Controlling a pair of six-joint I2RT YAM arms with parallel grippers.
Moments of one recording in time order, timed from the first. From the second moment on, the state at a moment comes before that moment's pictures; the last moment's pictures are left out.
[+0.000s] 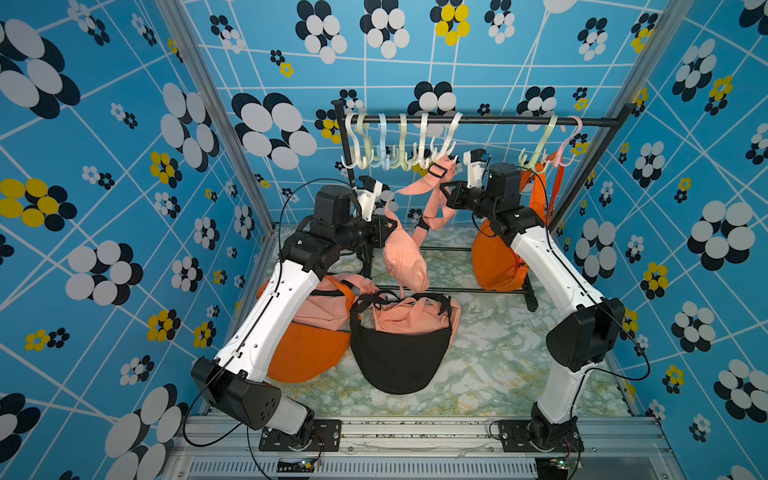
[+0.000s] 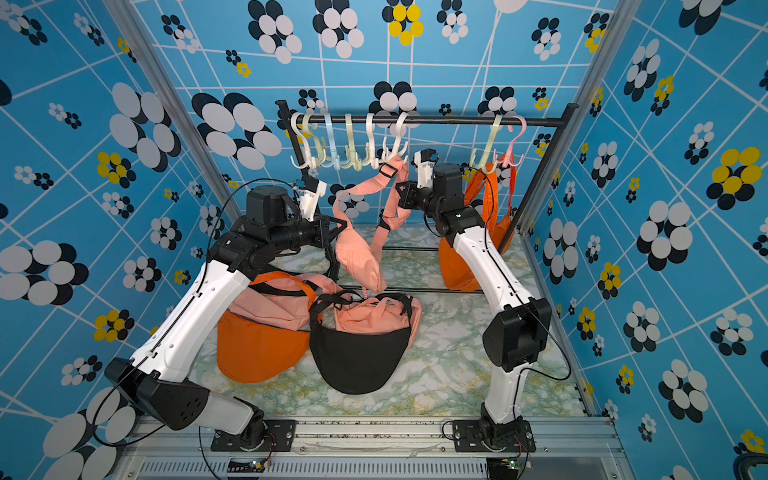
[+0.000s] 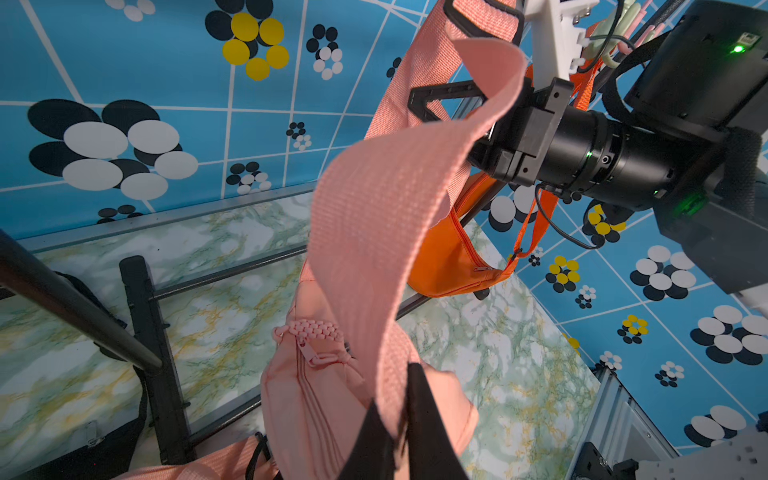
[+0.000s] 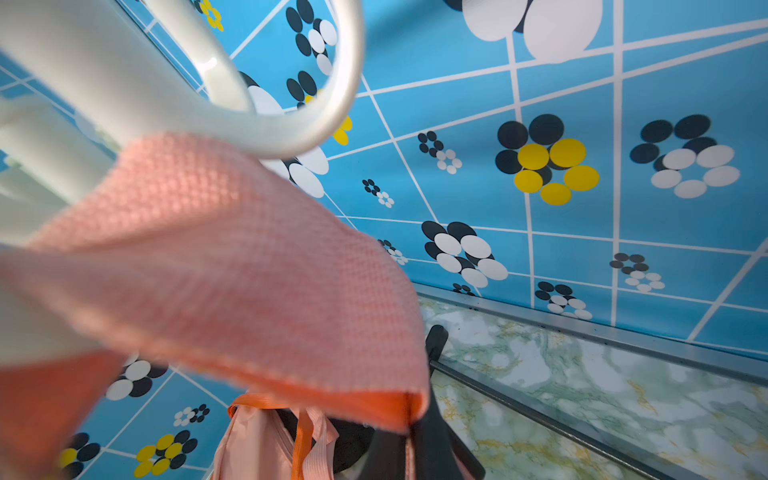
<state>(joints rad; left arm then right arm) -0.40 1.49 1.71 -0.61 0.41 -0.30 0.34 1.87 1.97 -0.30 -0.28 0.37</state>
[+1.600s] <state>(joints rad) -0.47 1.52 1.83 -0.70 0.60 -0.31 0.43 1.35 1.92 -0.66 0.01 0.16</state>
